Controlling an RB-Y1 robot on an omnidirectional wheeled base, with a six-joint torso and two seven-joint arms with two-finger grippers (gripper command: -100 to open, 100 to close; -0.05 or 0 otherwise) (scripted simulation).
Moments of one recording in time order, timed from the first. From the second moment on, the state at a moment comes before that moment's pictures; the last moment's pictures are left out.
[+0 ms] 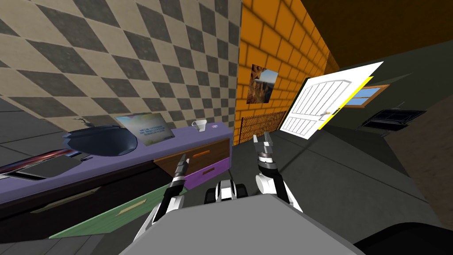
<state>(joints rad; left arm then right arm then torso) 0.38 0.16 0.10 -1.60 0.03 -0.53 0.00 0.48 -0.02 0.06 -2.22 -0.05 -0.56 -0.14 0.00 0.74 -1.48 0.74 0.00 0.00</state>
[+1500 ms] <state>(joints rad) 0.33 0.00 0.14 -1.40 0.06 -0.56 0.00 0.48 -0.02 0.06 -2.22 -0.05 -0.56 -0.14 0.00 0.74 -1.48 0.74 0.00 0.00</state>
